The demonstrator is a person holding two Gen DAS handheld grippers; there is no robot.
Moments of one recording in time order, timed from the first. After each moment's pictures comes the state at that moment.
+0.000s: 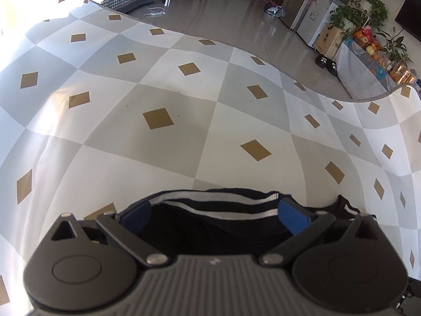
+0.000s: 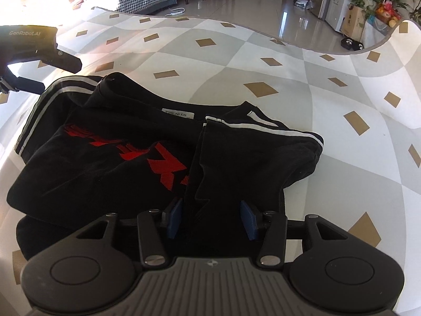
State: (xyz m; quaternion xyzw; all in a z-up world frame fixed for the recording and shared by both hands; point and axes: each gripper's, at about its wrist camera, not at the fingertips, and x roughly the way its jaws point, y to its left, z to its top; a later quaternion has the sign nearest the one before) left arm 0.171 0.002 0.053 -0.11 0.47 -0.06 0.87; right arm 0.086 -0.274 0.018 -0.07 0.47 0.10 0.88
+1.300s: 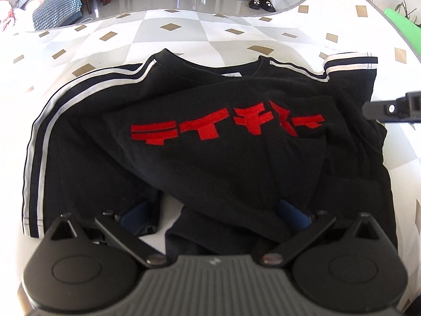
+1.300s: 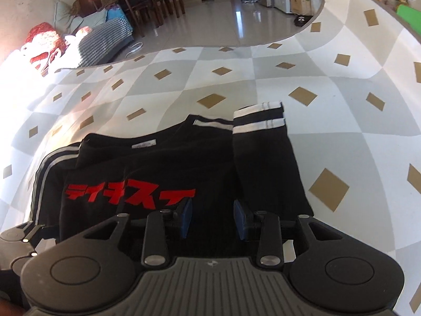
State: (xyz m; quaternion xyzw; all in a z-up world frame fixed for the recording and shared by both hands) left arm 0.028 -0.083 -0.007 0.04 0.49 -0.16 0.86; right arm 0.046 -0.324 0.058 0.06 0.45 0.04 0.89
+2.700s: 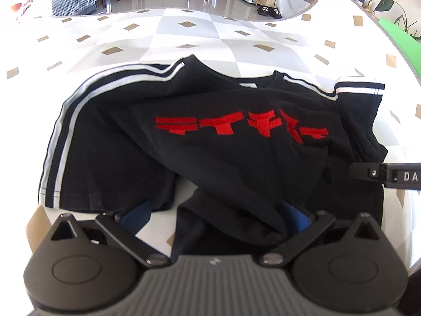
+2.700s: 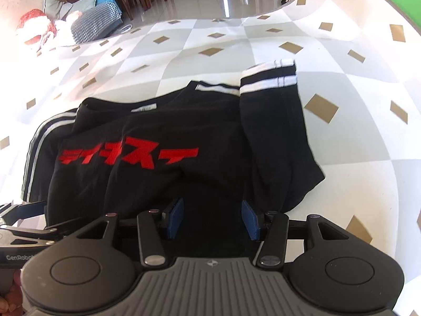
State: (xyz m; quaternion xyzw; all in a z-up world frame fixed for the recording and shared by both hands) left arm -0.002 -0.055 0.009 0.01 0.47 -0.15 0.87; right arm -0.015 -0.292 0.040 0.06 0.48 0.00 0.88
